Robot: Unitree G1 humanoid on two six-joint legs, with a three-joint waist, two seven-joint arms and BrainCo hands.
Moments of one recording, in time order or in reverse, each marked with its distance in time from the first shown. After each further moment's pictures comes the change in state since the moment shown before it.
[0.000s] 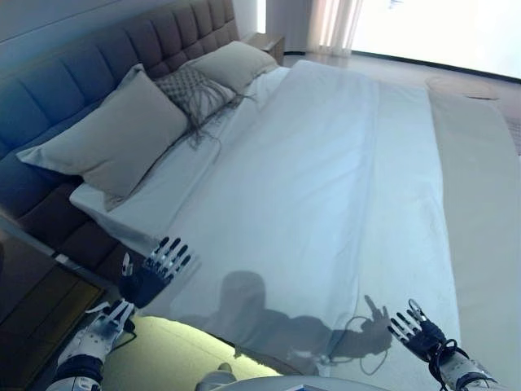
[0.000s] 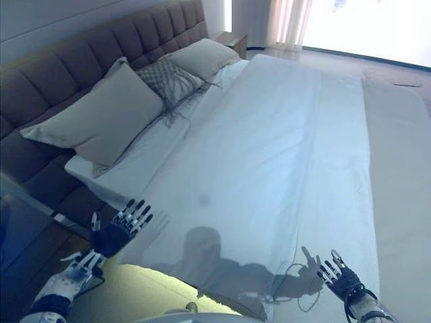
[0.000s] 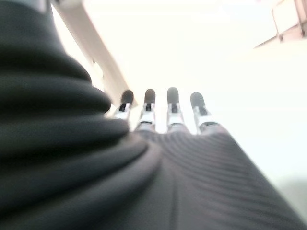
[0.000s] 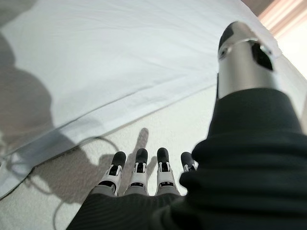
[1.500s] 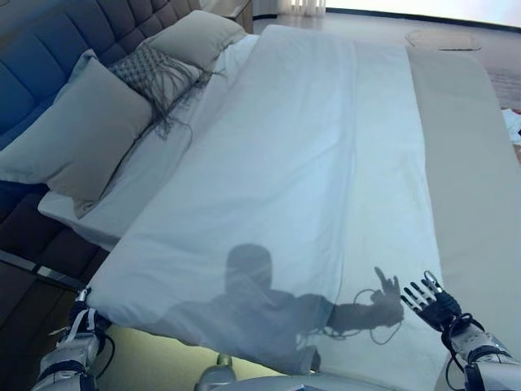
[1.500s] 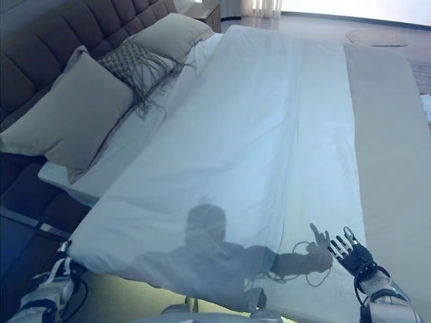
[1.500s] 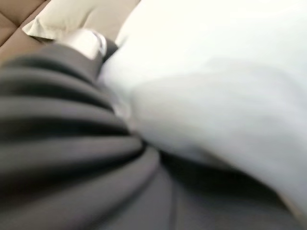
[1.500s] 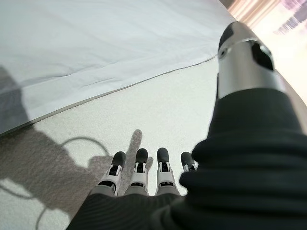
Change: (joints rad) left arm -0.061 0.053 0.324 0.489 -0.192 -0.062 0.678; right arm -0.134 -0.101 0.002 0.031 0.039 -0.004 0.036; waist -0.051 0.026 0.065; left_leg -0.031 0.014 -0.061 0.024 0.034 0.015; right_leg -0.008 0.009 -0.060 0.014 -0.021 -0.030
